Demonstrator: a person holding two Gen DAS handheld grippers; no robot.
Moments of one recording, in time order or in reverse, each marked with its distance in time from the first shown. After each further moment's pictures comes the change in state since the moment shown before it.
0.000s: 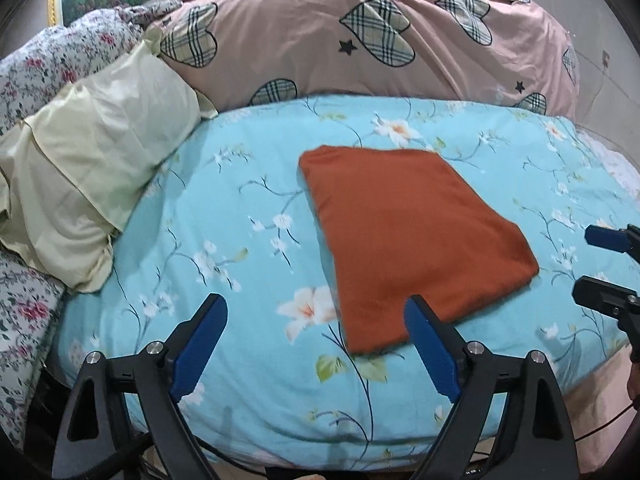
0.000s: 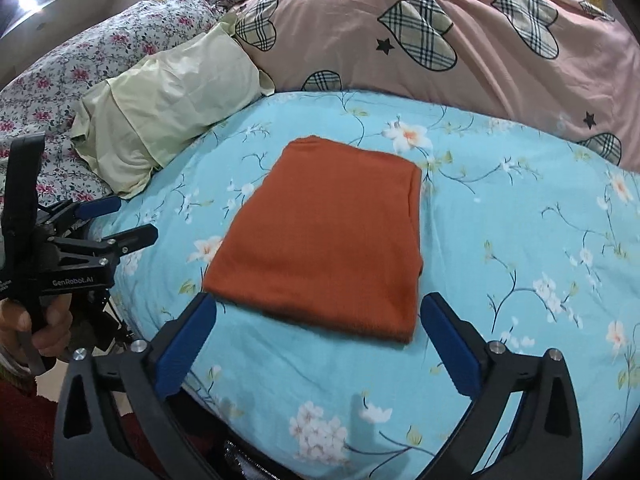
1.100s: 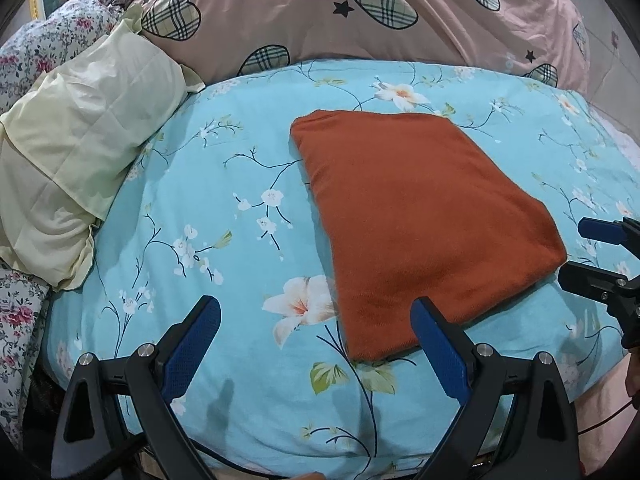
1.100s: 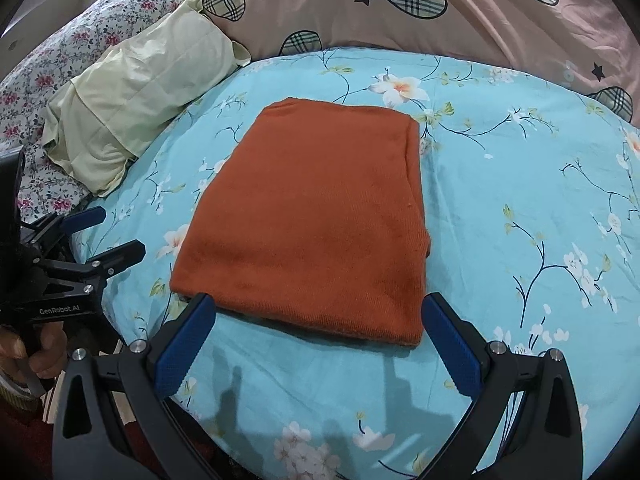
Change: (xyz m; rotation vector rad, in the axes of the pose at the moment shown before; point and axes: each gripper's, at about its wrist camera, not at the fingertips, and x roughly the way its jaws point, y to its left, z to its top) left arm 0.046 -0.016 -0.003 0.014 0.116 0.017; right arm 0.057 -0.026 0.000 0.091 0.123 0.018
